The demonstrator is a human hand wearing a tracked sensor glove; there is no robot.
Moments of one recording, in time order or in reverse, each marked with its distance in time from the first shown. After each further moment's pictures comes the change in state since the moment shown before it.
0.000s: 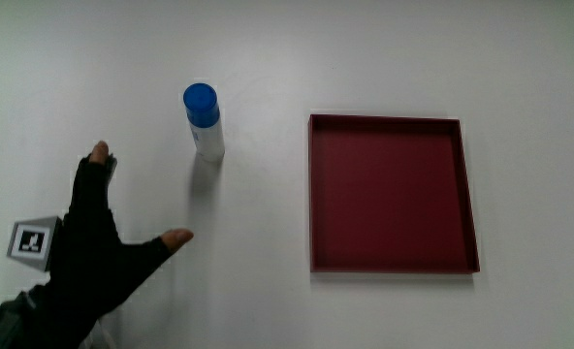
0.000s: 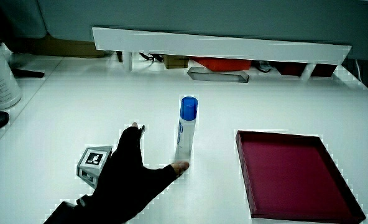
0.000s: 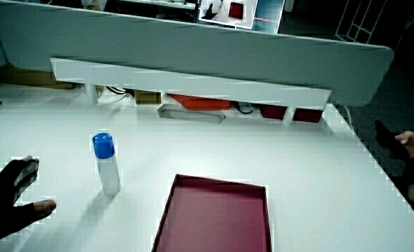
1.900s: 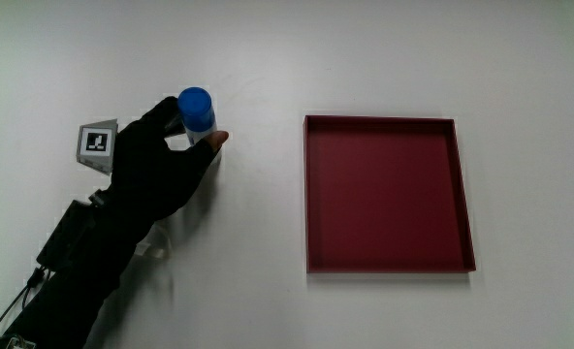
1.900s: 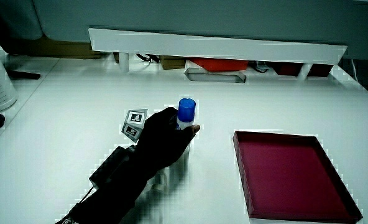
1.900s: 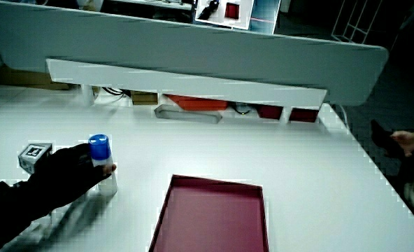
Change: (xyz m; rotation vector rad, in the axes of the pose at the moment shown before) arm 0.037 0.083 -0.035 0.090 -0.139 -0.077
